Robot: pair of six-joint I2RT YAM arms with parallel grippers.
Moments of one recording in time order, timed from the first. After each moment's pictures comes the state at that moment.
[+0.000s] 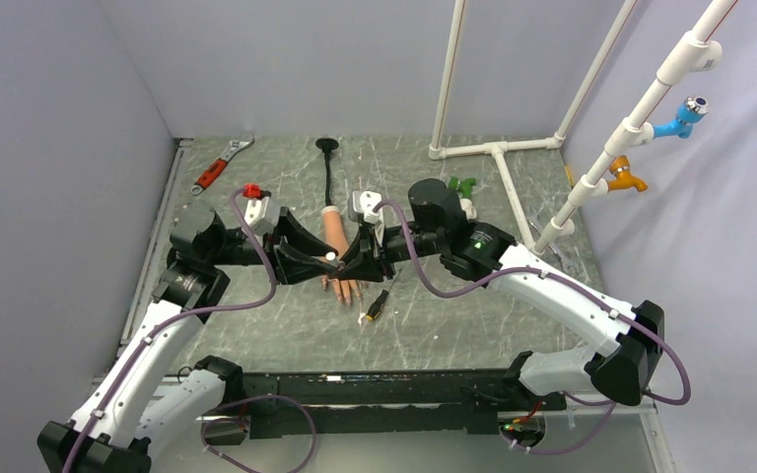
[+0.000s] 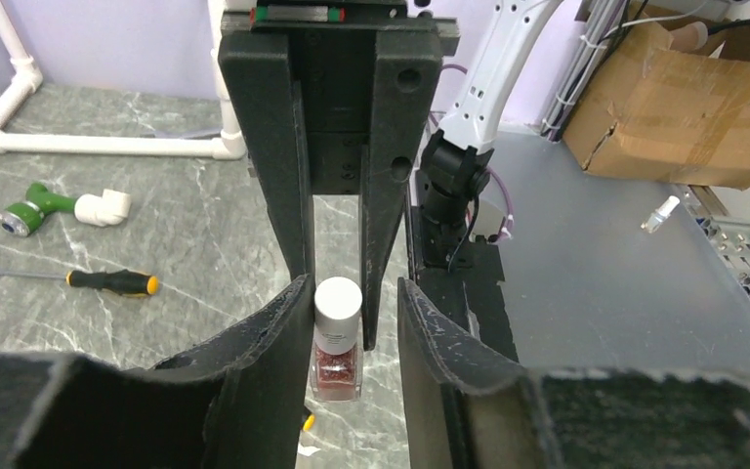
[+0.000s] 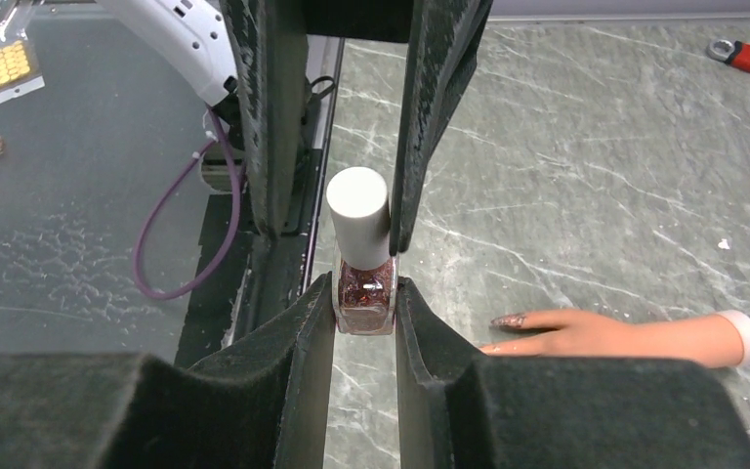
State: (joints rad) left arm -0.35 0.84 0.83 0.13 1.22 -0.21; right arm 0.88 1.29 1.21 -0.26 -0.74 -0.16
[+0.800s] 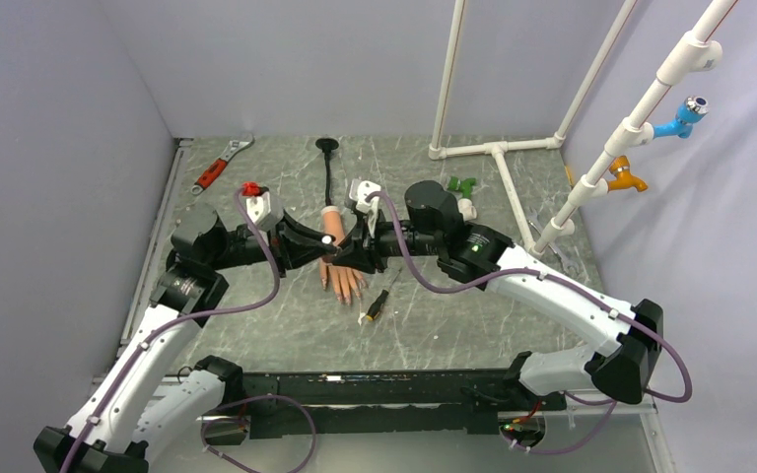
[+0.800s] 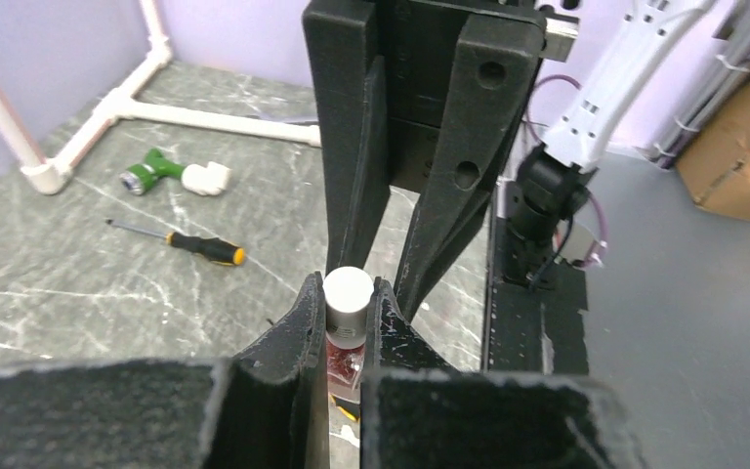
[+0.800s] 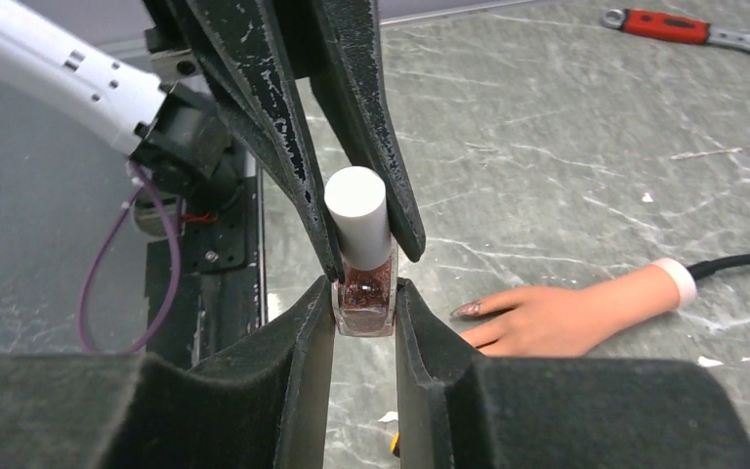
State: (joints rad) left arm -0.37 0.82 0.83 0.02 1.02 -0.11; right arm 0.91 1.29 1.22 -0.22 -0.53 -0.09
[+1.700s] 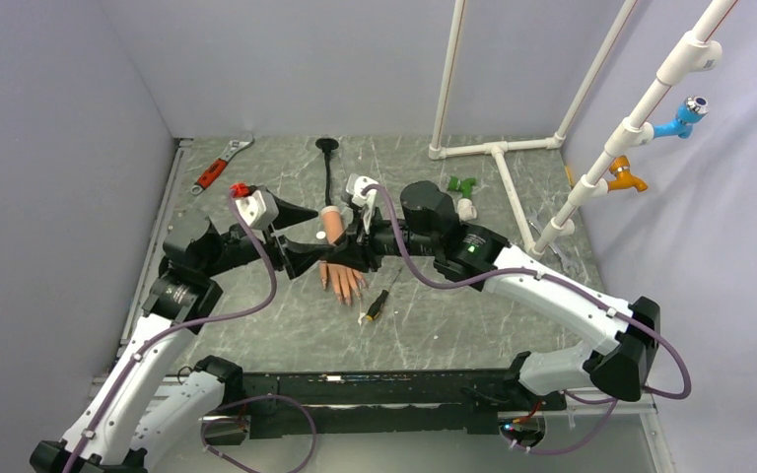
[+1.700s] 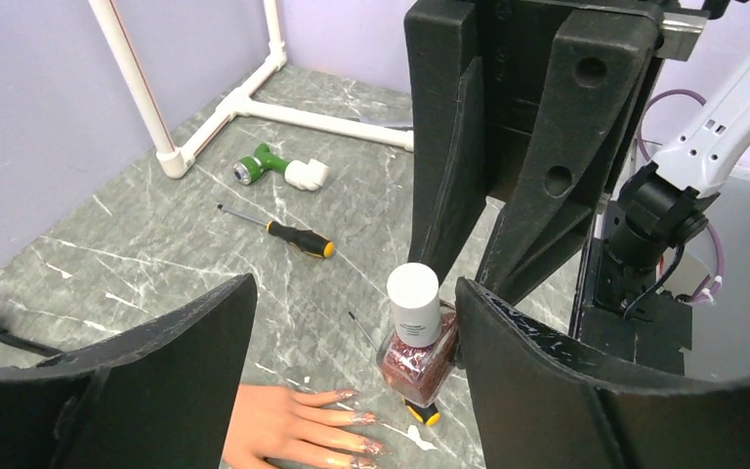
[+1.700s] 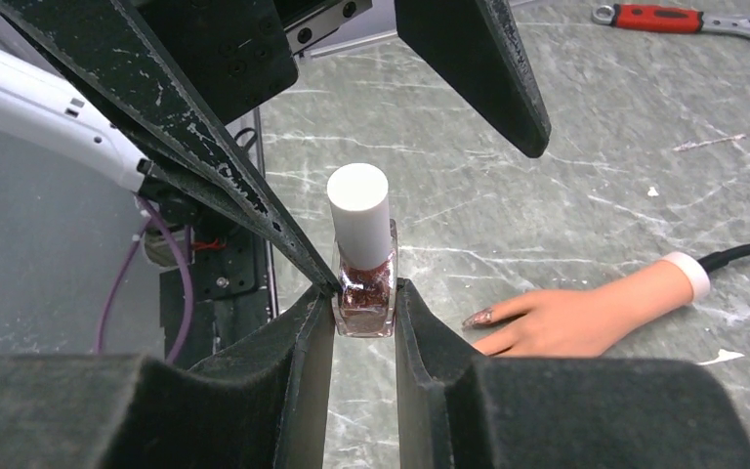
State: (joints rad) left arm -0.37 0.77 0.84 -0.03 0.78 -0.03; right arm 0.94 1.31 1.25 -0.20 -0.43 0.01
